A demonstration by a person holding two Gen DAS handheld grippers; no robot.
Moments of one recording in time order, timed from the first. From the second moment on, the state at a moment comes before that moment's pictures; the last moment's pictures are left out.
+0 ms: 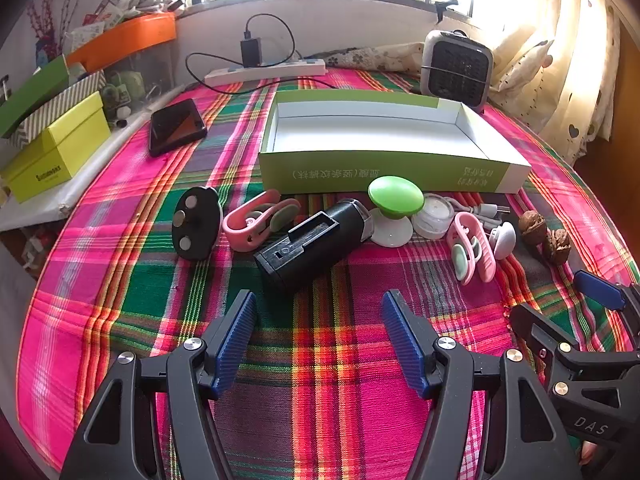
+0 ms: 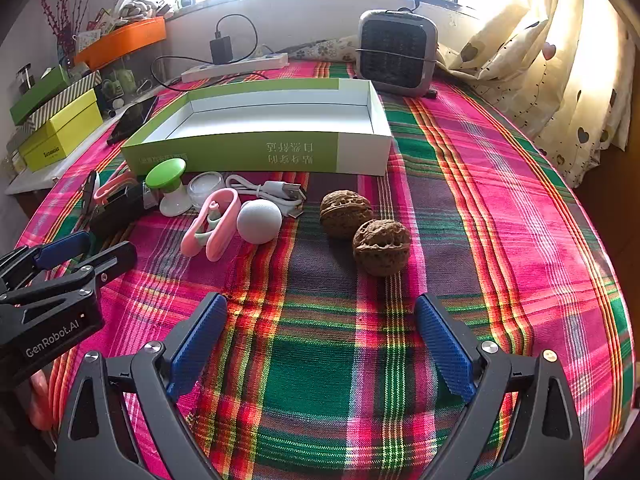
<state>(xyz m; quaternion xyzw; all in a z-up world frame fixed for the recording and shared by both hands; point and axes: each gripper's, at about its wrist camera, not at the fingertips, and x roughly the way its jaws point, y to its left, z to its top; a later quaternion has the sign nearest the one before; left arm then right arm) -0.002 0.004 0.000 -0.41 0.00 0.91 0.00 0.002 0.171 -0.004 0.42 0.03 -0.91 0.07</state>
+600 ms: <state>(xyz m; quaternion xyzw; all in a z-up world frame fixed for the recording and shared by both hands) 0.000 0.001 0.000 -0.41 0.01 0.91 0.02 0.000 0.170 -0.003 0.42 0.03 -0.91 0.07</state>
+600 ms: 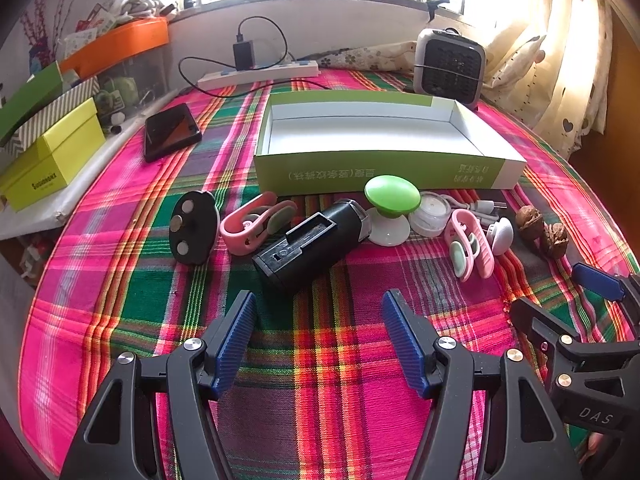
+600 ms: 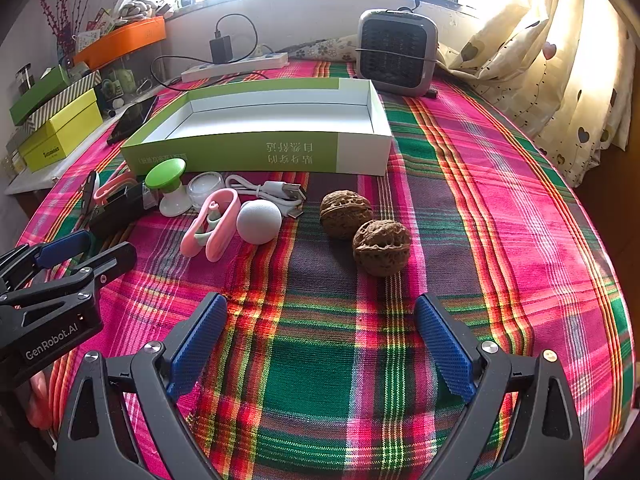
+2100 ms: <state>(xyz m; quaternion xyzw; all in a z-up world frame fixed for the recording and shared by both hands) -0.026 -0.034 0.012 -0.40 0.02 0.91 0.11 -0.034 0.214 0.001 0.43 0.04 -0.90 0.06</state>
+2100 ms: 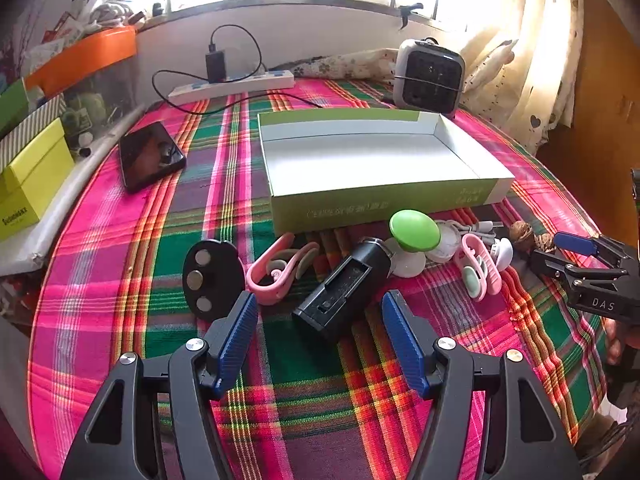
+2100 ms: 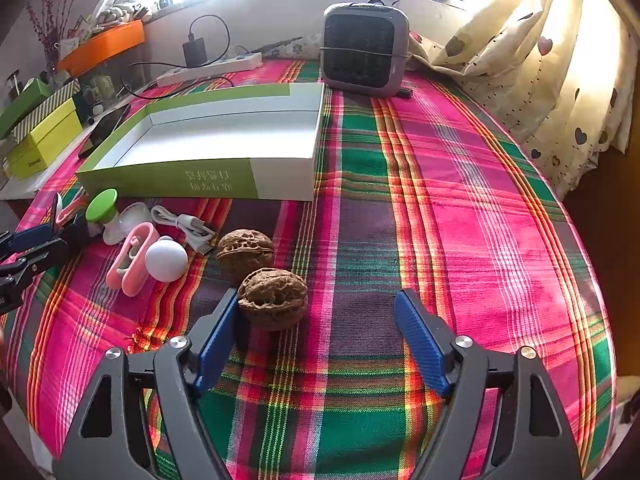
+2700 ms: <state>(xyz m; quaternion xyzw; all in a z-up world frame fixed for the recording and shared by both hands) -0.027 -0.015 0.016 -0.41 0.00 0.89 0.18 -0.034 0.215 0.004 0.42 0.03 -0.90 0.08</state>
